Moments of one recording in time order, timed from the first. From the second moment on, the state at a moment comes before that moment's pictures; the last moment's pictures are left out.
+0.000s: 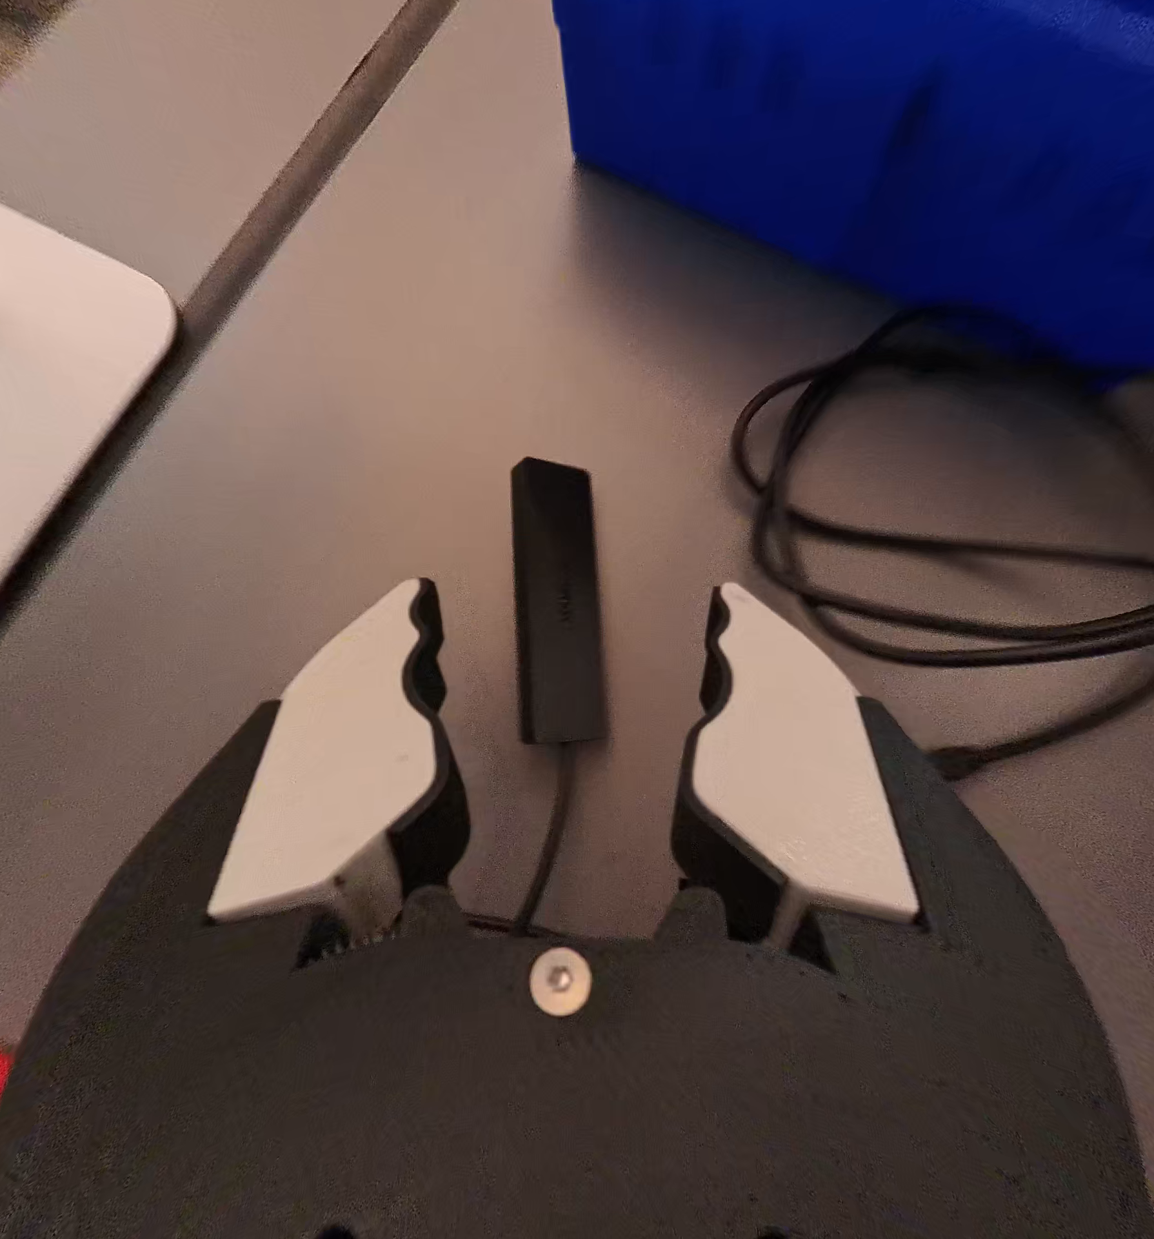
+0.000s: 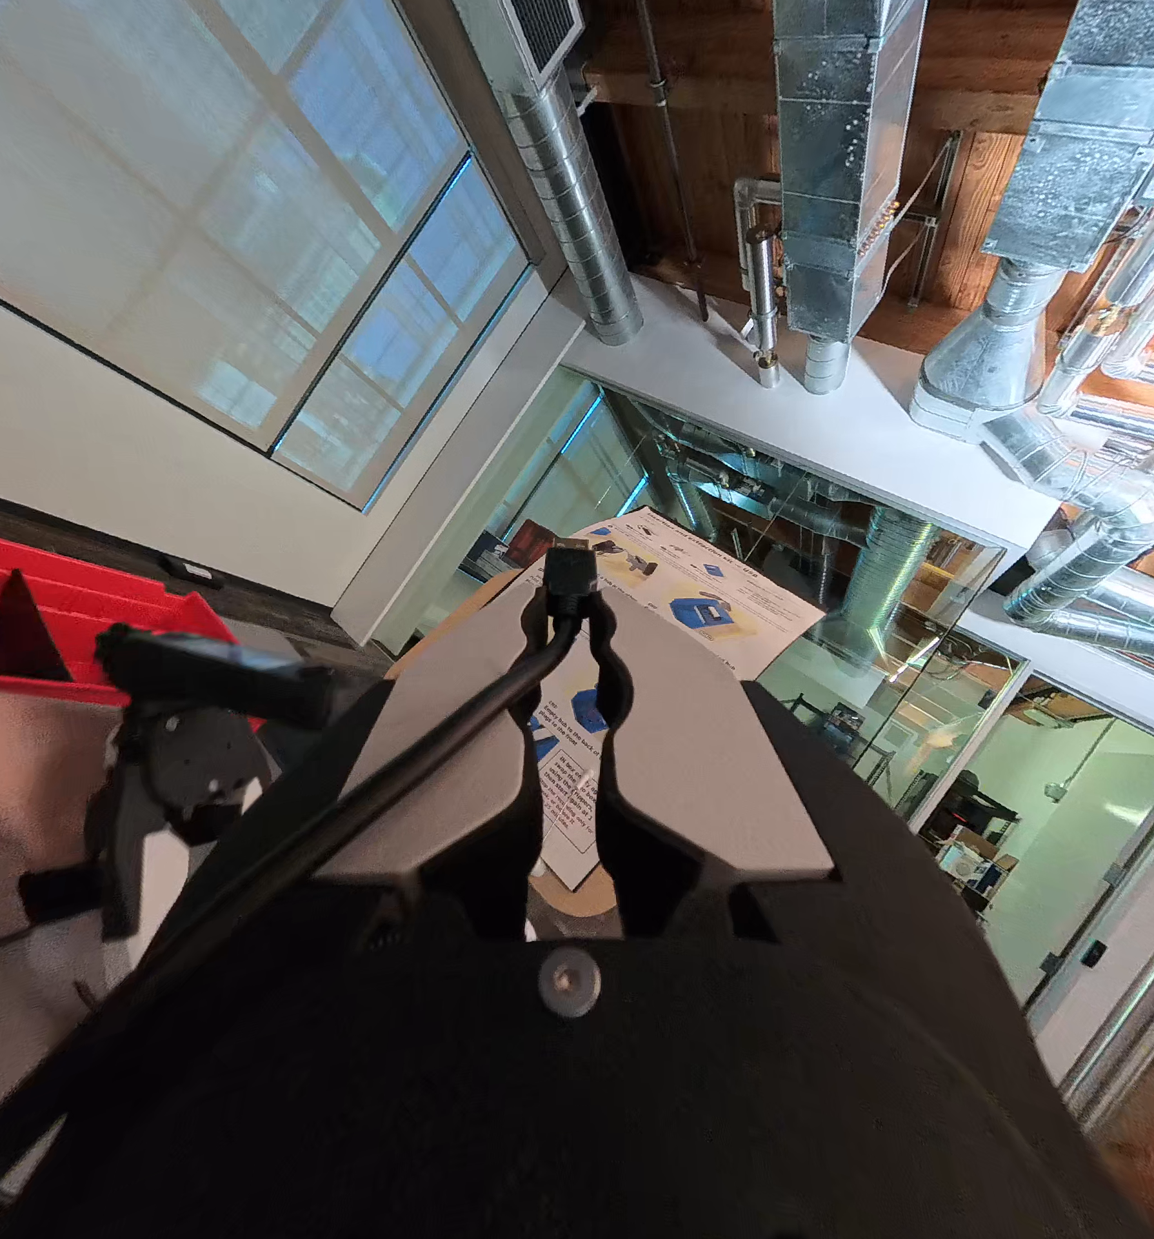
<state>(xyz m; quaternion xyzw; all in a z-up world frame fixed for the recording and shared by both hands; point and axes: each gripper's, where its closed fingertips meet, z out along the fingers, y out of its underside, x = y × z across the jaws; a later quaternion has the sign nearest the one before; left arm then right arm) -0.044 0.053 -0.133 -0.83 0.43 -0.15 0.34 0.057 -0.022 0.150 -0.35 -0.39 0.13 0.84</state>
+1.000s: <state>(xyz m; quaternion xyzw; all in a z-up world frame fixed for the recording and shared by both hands) -0.060 0.052 -0.185 -0.75 0.53 0.09 0.39 0.072 -0.020 0.156 -0.35 -0.39 0.11 0.84</state>
